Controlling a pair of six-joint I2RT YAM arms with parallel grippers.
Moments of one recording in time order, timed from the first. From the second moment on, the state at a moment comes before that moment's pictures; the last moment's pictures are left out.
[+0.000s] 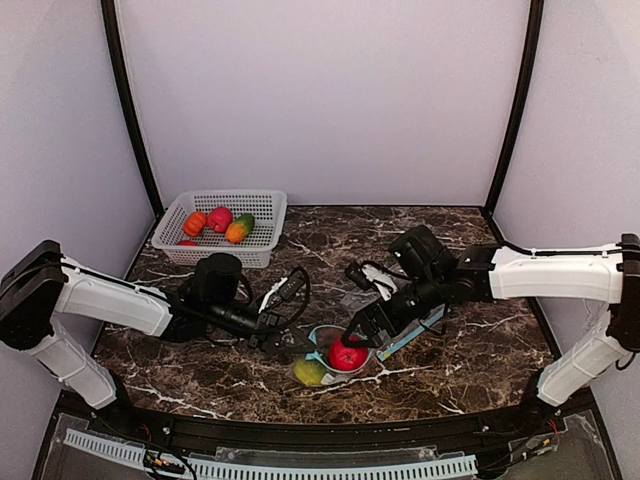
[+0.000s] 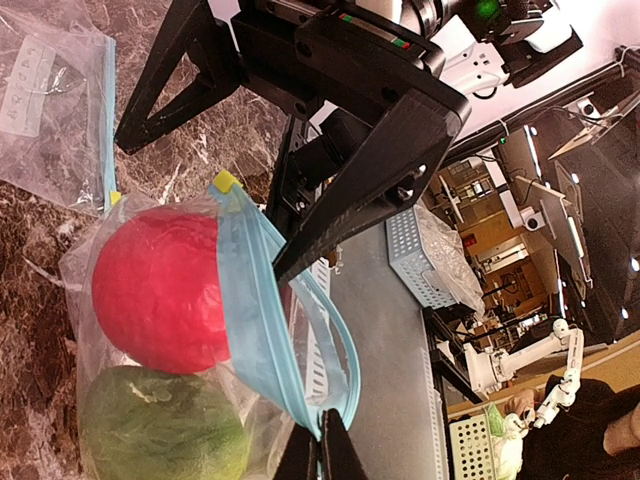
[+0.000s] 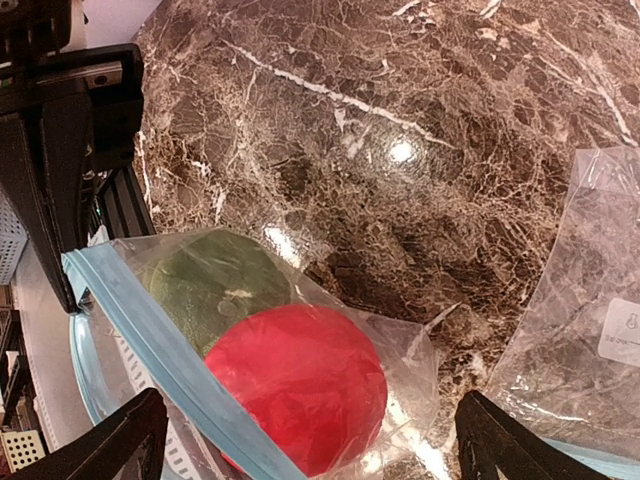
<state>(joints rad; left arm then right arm) -0.87 1.50 0.65 0.46 0.93 -0.63 0.91 1.44 0.98 -0.43 -0.42 0.25</state>
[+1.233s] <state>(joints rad) -0.88 1.53 0.62 0.63 0.94 -0.72 1.01 1.63 1.11 -0.57 -0.20 0.35</state>
